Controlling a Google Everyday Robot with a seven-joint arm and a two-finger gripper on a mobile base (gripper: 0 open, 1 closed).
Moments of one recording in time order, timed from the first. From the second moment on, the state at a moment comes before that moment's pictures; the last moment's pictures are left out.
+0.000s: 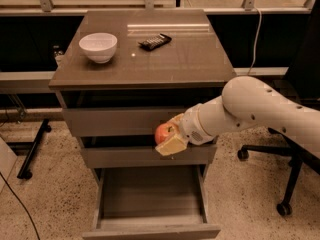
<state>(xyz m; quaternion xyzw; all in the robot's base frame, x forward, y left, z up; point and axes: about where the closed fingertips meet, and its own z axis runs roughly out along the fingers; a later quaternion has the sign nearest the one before) 0.518 -0.032 0.743 -0.54 0.76 0.21 0.31</state>
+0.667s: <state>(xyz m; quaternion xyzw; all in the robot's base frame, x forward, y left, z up) 0.533 -0.032 0.709 -0.52 0.77 0.22 0.30</state>
